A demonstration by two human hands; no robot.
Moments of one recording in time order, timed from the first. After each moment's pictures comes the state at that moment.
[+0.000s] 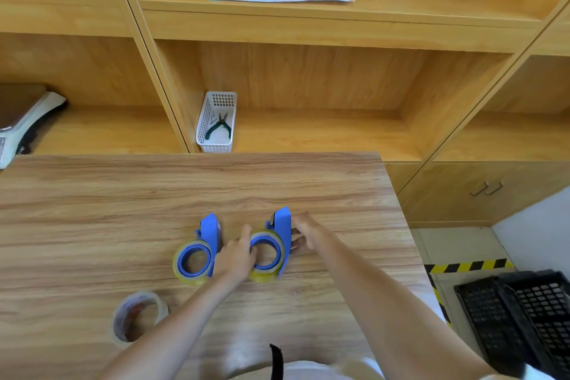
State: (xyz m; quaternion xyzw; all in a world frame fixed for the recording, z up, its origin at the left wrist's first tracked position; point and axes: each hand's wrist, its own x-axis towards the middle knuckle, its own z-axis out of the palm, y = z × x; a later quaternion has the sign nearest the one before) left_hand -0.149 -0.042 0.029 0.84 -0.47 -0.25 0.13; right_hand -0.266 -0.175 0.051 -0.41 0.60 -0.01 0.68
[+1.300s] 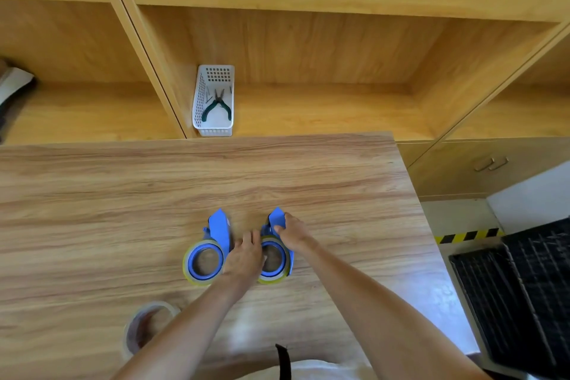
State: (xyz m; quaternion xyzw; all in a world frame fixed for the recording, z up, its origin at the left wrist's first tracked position) left_hand -0.122 -0.050 -0.019 0.79 -0.56 -0.24 -0.04; right_hand -0.217 -0.157 -0.013 -0.68 0.57 0.12 0.44
